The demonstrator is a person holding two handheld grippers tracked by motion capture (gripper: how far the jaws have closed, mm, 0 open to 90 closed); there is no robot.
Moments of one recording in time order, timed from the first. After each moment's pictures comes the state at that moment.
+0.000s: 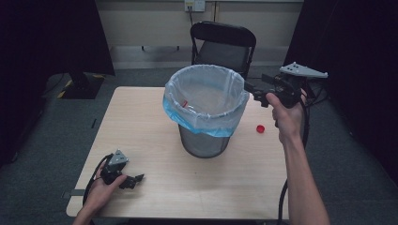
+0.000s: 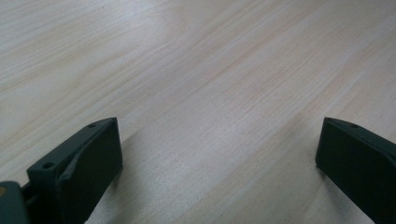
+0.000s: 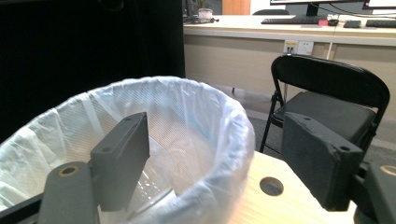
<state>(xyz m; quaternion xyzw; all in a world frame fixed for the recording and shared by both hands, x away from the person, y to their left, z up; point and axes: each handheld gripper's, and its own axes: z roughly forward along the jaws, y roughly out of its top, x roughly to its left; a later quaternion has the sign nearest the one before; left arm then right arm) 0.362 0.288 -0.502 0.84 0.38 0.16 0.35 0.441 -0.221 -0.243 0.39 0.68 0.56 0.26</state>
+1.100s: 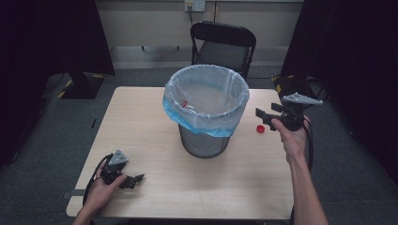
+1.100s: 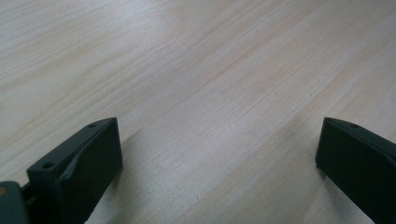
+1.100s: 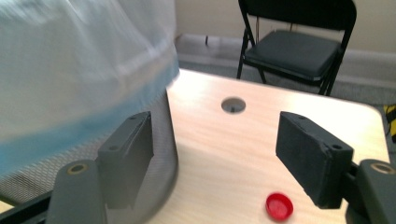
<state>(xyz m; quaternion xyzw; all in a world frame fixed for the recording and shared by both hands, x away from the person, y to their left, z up) 0.362 0.288 -0.502 0.84 0.38 0.16 0.35 0.445 -0.265 -0.339 0.47 0.70 0.47 0.25</state>
